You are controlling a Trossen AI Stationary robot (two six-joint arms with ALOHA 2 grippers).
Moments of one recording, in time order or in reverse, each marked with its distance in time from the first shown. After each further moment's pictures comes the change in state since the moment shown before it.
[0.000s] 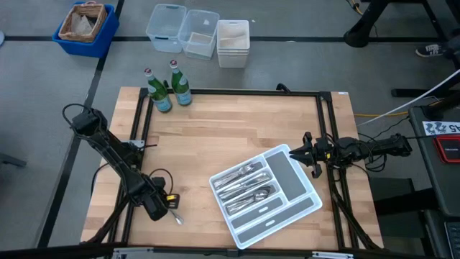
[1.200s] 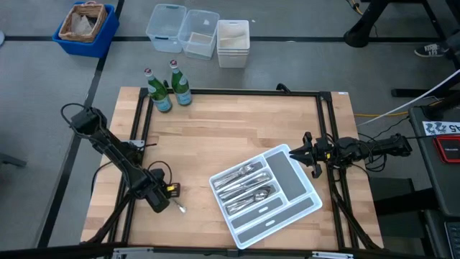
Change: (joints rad) left arm 0.065 -0.015 -0.116 -0.012 -0.116 -0.034; right arm 0.000 0.000 0.000 0.000 0.000 0.000
